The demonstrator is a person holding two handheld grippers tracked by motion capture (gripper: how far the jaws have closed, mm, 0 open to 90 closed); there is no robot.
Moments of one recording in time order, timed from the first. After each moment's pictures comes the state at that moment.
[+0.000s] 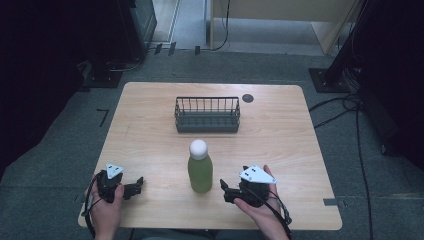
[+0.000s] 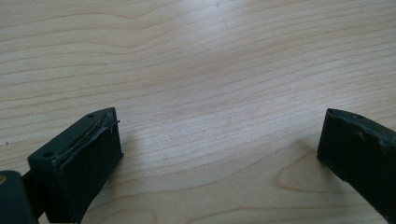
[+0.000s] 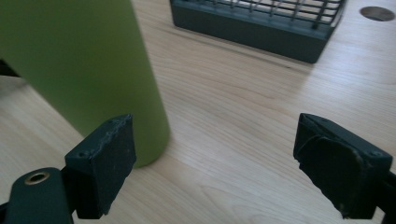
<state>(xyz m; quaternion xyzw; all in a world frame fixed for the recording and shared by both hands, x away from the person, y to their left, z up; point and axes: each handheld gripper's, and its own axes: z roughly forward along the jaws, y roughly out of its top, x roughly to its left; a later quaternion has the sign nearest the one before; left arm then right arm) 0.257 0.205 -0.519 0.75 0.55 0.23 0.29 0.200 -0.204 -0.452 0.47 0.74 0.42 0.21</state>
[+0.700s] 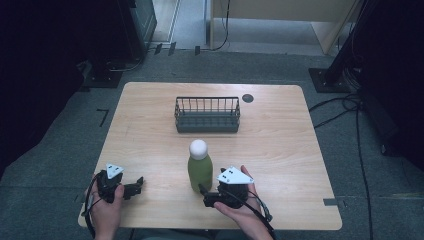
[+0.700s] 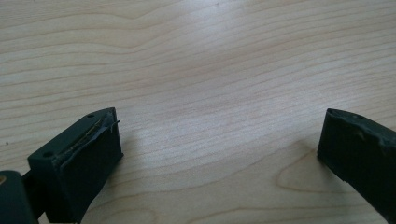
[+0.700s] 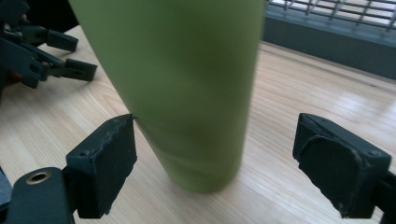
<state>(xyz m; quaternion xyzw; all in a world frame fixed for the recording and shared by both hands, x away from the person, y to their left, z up) 0.257 0.205 -0.519 0.75 0.55 0.23 0.29 0.203 -0.155 -0.455 0.43 0.76 0.45 0.17</state>
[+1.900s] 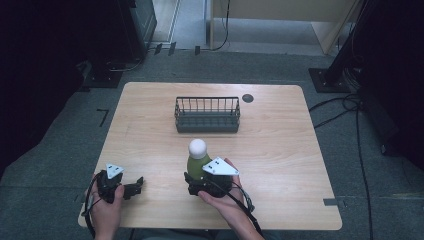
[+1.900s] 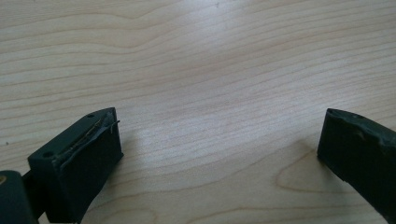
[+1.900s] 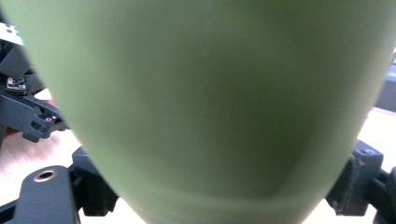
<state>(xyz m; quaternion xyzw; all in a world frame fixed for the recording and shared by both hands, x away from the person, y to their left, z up) 0.257 0.205 -0.519 0.75 0.55 0.23 0.29 0.228 -0.120 -0.454 0.44 0.73 0.49 0.18</state>
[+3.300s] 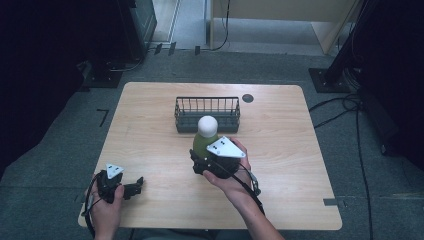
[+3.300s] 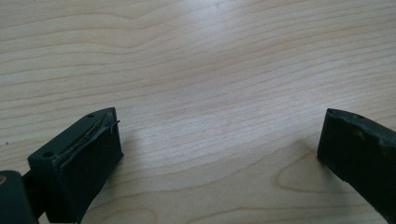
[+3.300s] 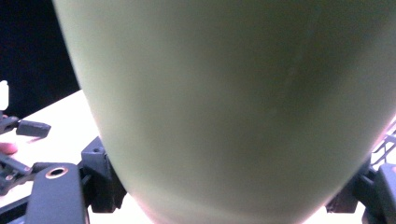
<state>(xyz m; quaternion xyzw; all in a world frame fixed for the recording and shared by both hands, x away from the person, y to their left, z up) 0.257 0.205 -0.519 0.75 0.55 0.23 0.29 0.255 -0.134 -0.394 0.41 0.72 0.49 0.26</state>
